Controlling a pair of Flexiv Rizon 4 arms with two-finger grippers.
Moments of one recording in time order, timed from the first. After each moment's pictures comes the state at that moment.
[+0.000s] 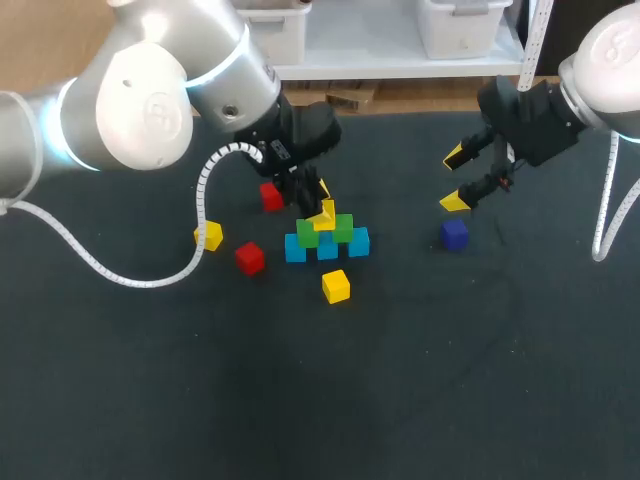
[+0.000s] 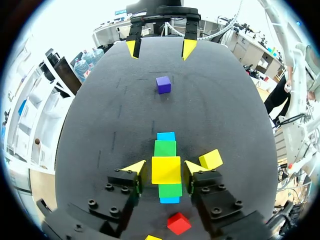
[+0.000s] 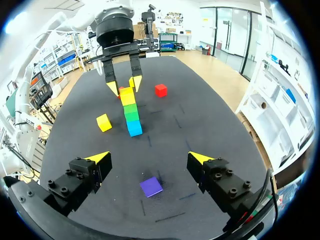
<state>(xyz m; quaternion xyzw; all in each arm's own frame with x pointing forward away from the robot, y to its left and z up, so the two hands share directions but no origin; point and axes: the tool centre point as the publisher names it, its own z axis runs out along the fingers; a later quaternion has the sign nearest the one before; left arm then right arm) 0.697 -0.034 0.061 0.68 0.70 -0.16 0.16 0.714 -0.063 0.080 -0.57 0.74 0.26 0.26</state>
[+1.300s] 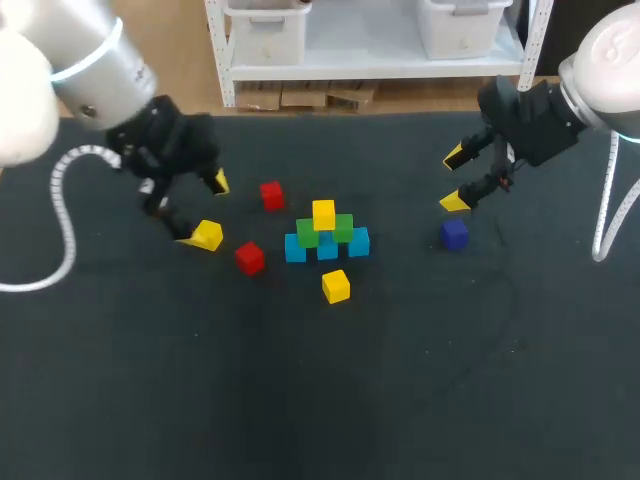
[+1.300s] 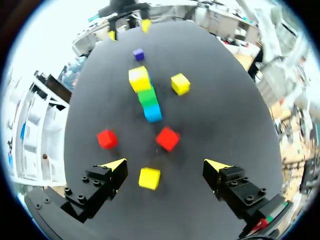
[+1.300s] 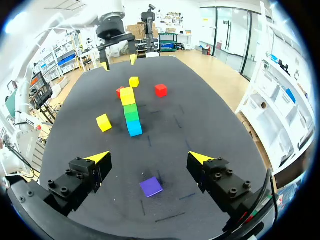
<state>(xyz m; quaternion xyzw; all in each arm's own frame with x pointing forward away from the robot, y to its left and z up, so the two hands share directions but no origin) 0.680 0.129 0.067 0.78 0.61 -0.11 0.13 0.714 -0.063 0.080 -0.57 0.74 0.26 0.26</state>
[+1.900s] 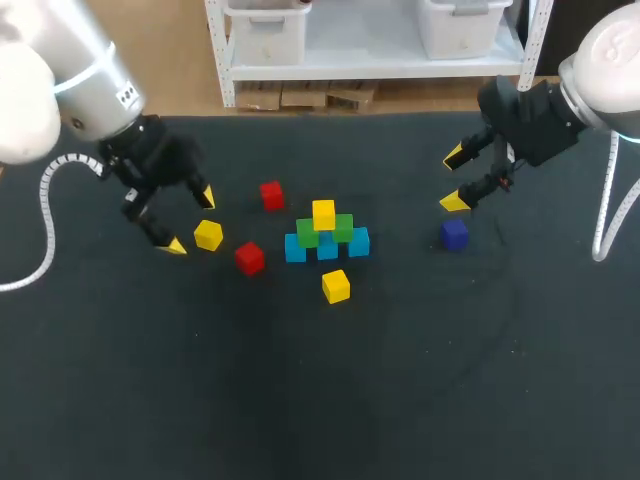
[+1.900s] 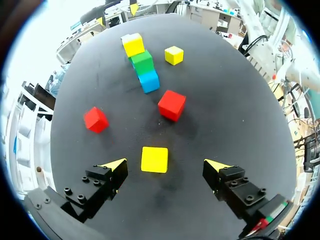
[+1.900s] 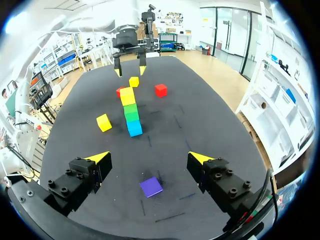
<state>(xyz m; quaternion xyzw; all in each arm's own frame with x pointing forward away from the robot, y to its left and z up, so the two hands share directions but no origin) 0.710 0.156 0.013 0.81 0.56 -0.14 0.11 0.714 -0.063 0.080 -0.57 0.74 0.26 0.26</state>
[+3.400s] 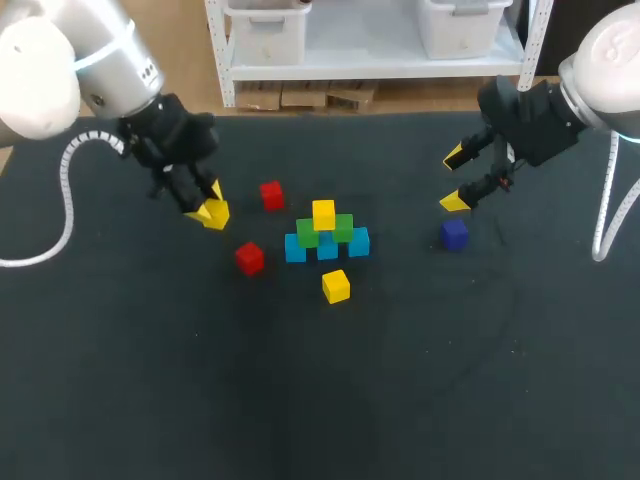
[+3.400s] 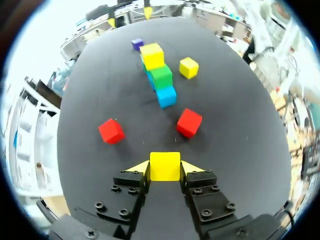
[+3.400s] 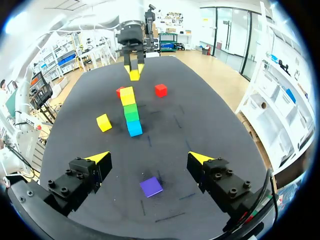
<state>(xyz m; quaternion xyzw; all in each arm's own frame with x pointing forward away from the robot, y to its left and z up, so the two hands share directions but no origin) 0.723 0.126 0.045 0.78 0.59 -0.14 0.12 0.714 -0.063 0.080 -0.57 0.74 0.26 0.26</state>
